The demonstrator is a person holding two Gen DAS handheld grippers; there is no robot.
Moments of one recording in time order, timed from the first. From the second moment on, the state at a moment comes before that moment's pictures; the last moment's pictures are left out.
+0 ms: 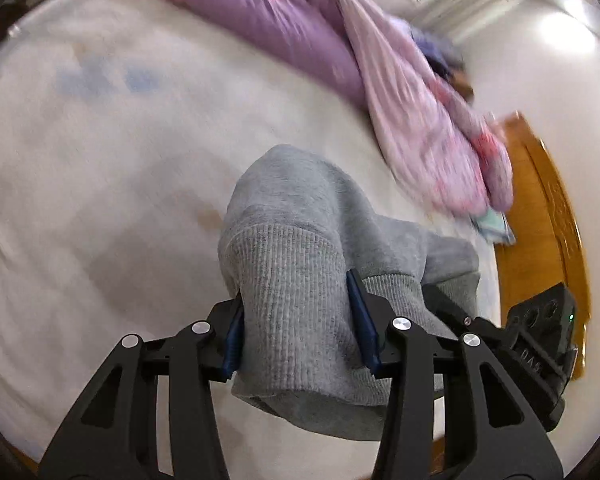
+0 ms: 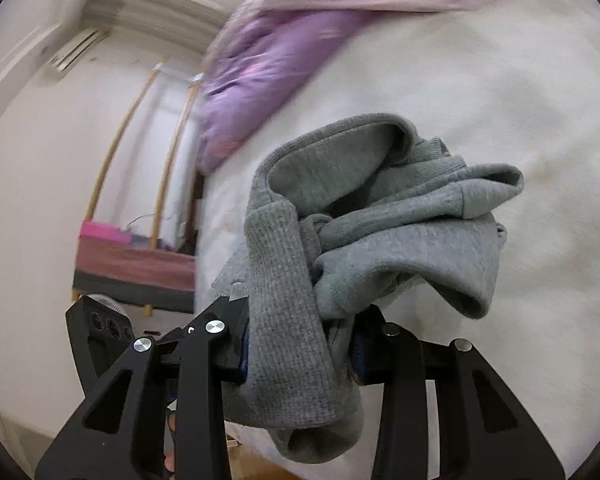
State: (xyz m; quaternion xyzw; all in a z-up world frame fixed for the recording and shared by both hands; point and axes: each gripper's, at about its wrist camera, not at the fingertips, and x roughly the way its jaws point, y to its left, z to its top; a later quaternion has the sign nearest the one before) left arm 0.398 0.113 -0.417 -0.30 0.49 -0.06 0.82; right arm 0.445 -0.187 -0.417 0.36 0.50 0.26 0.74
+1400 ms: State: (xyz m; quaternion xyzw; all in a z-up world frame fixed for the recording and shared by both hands) left arm 0.377 0.243 -0.446 -0.12 0.52 0.12 0.84; right arm 0.424 0.001 -0.452 0.11 0.57 0.18 0.80
